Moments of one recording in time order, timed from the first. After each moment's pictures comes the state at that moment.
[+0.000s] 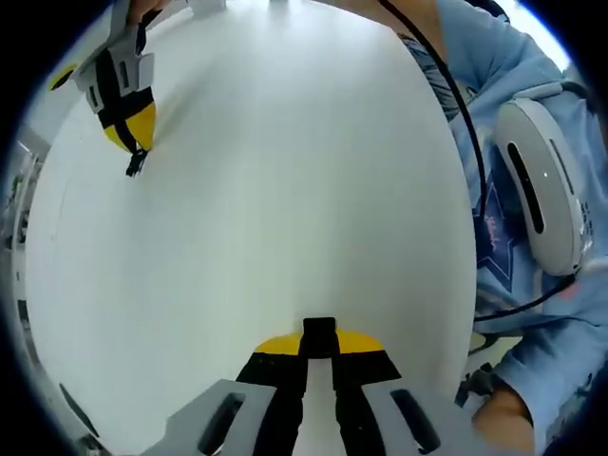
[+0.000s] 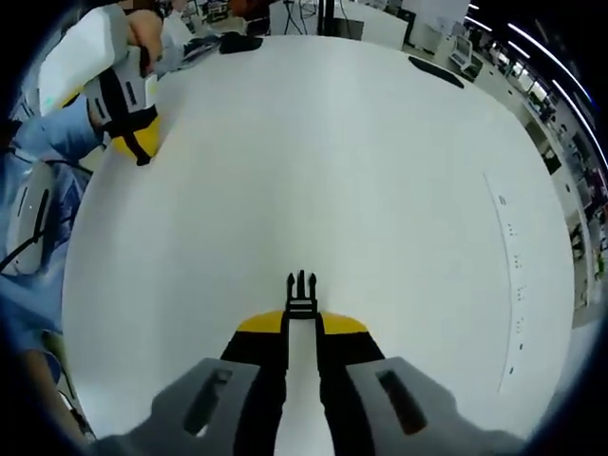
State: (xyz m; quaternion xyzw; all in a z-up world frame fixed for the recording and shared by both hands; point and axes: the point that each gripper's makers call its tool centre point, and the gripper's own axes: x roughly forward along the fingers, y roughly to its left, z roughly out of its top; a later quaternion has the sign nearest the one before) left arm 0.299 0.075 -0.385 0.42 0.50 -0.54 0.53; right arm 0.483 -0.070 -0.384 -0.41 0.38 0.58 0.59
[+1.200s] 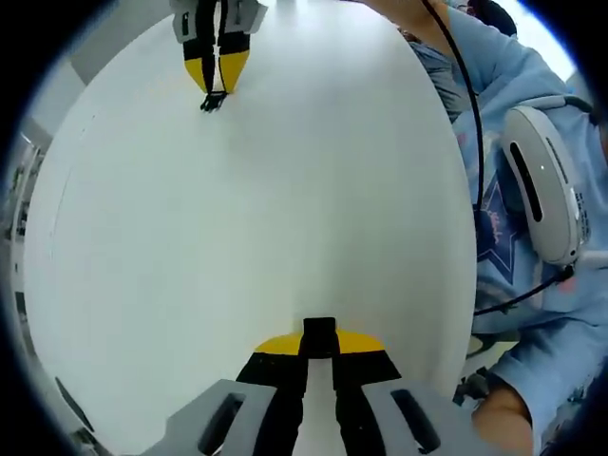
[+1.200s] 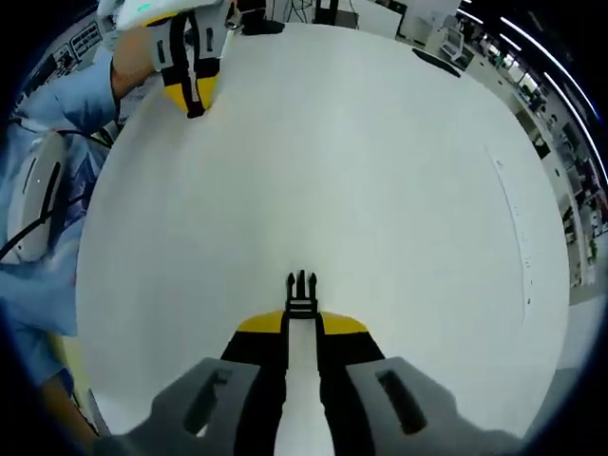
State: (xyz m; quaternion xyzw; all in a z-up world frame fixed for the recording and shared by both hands) left arm 0.304 0.077 -0.384 0.42 0.51 -0.53 0.53; right arm 0.409 -0.130 -0.382 -0.42 0.40 0.54 0.61
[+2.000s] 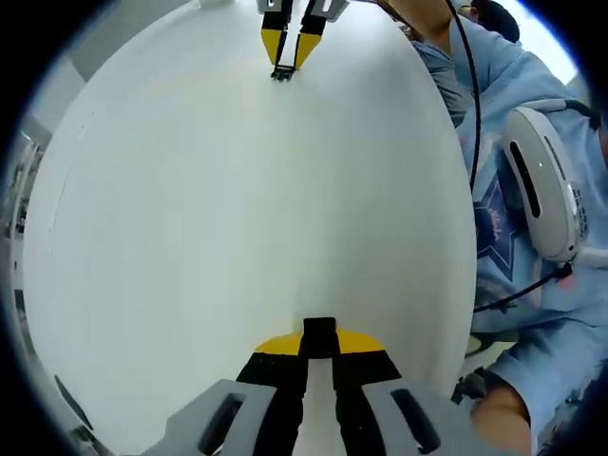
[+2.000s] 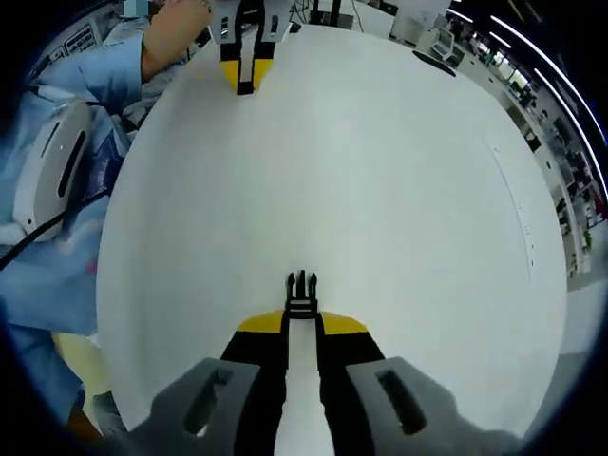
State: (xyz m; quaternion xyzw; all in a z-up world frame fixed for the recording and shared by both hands) left arm 0.300 0.076 -0.384 0.42 0.52 -0.53 0.53; right arm 0.342 -0.167 -0.380 -0.42 0.39 0.53 0.63
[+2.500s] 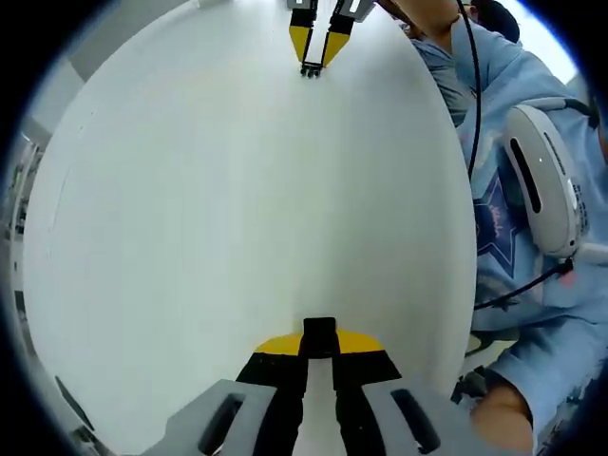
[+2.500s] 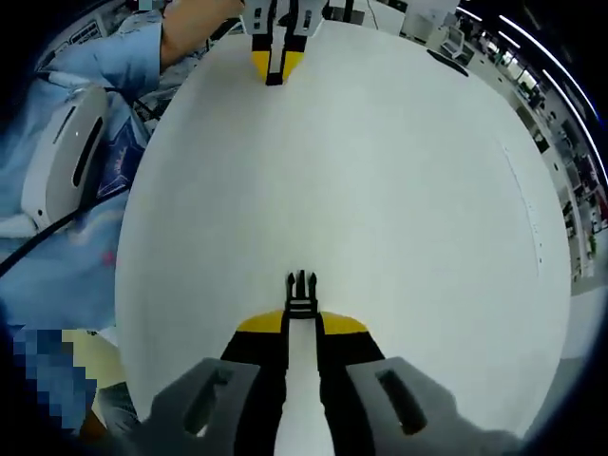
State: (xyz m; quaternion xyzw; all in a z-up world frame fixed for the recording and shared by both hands) left arm 0.299 0.077 -0.384 0.42 0.52 -0.53 0.52; right arm 0.318 -0.171 -0.380 -0.42 0.40 0.54 0.61
